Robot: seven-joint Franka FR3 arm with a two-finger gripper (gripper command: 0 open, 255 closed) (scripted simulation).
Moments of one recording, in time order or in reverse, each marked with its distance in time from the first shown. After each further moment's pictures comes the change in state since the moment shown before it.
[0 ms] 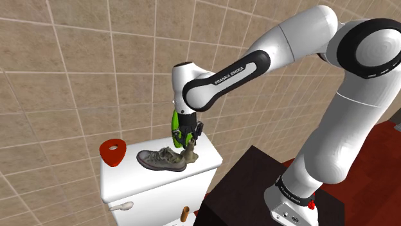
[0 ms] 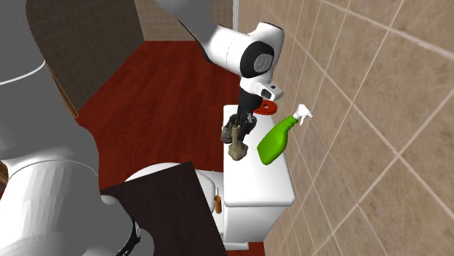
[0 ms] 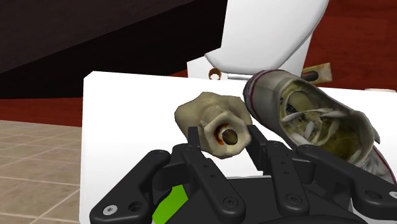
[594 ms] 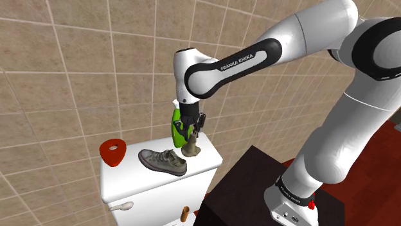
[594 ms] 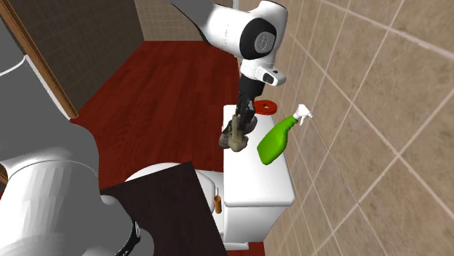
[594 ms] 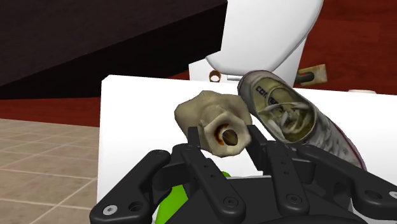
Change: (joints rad) arm -0.004 -0.082 0.002 0.038 0.029 -0.115 -0.018
